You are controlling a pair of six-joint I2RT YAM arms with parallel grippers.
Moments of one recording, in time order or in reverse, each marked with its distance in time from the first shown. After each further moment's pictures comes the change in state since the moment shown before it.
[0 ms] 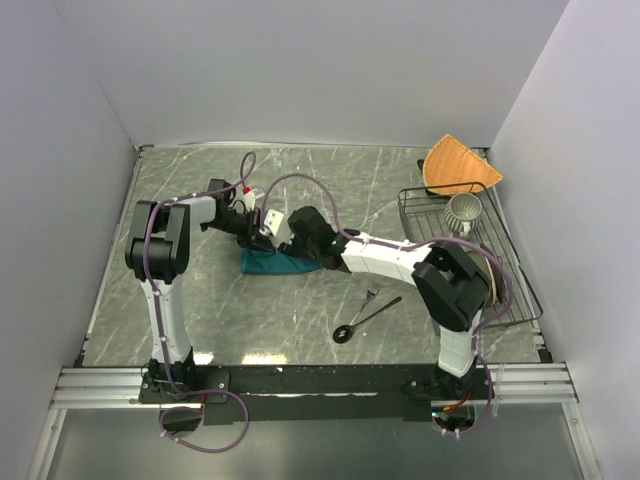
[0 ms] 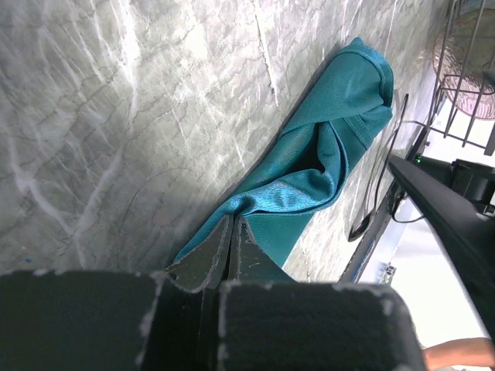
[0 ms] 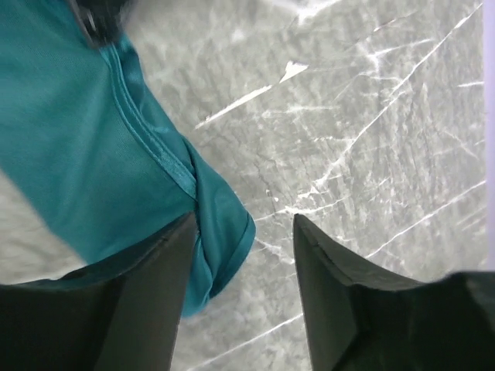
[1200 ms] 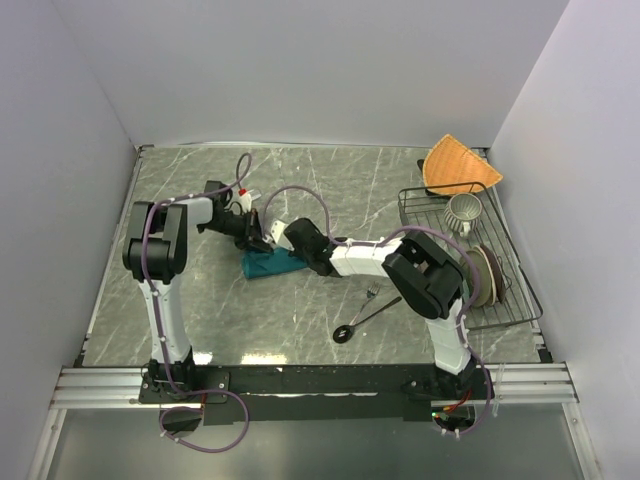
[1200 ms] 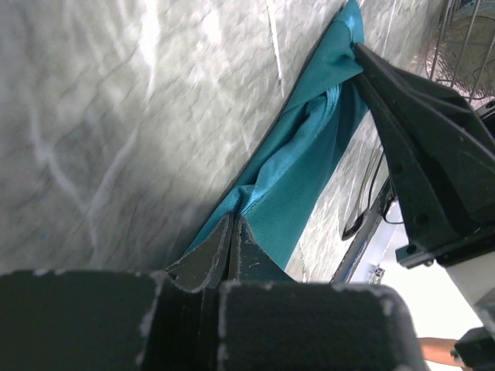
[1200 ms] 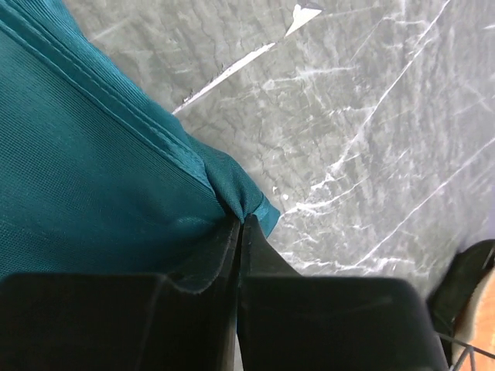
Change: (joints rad) left arm 0.023 -0.004 -0.018 0.005 0.012 -0.022; right arm -0.010 0.156 0.004 0.077 0.156 0.003
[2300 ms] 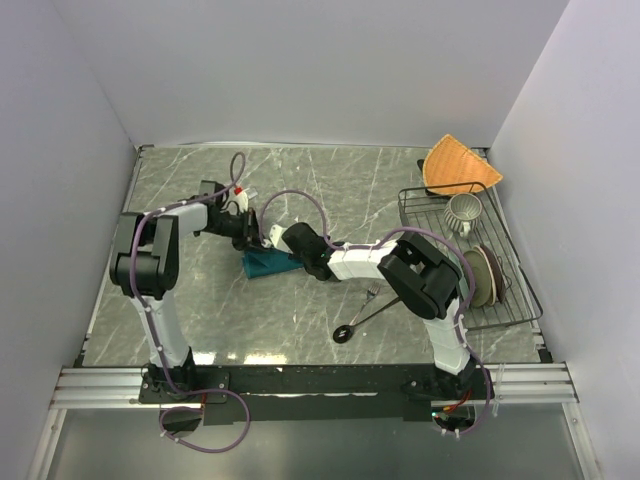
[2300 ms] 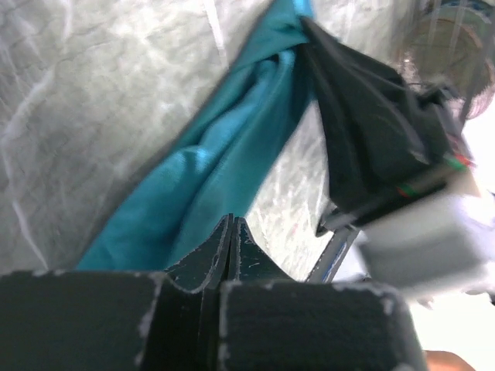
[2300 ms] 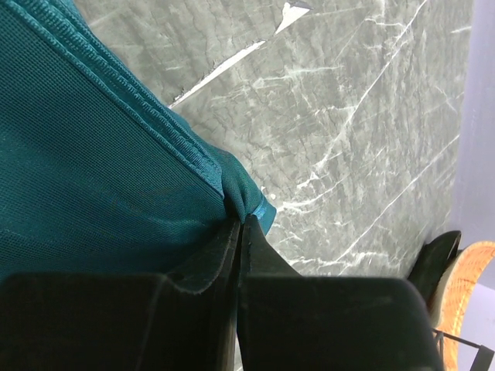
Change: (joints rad) left arm -0.001 -0.192 -0.143 0.073 0.009 -0.103; right arm 0.023 0.020 -0.021 0.068 0.085 -0.069
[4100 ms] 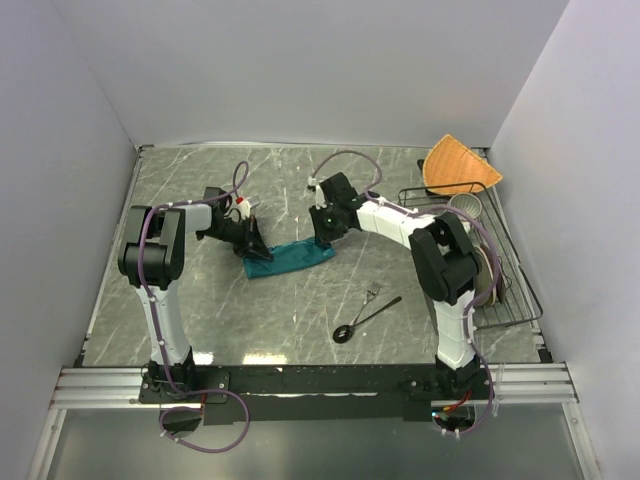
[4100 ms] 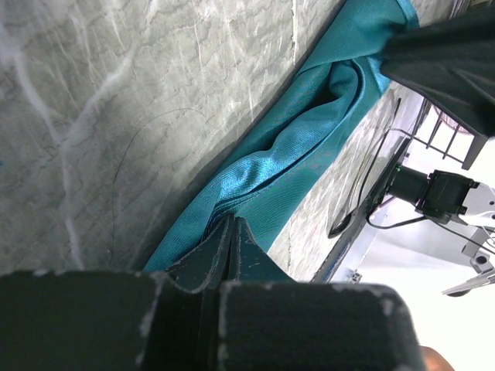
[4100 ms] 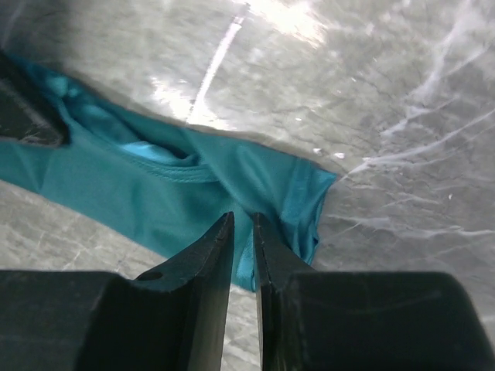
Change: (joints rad) left arm -0.007 0.120 0.029 -0.032 -0.043 -0.003; right arm -0.288 -0.027 0.266 -0.483 -0.711 0.807
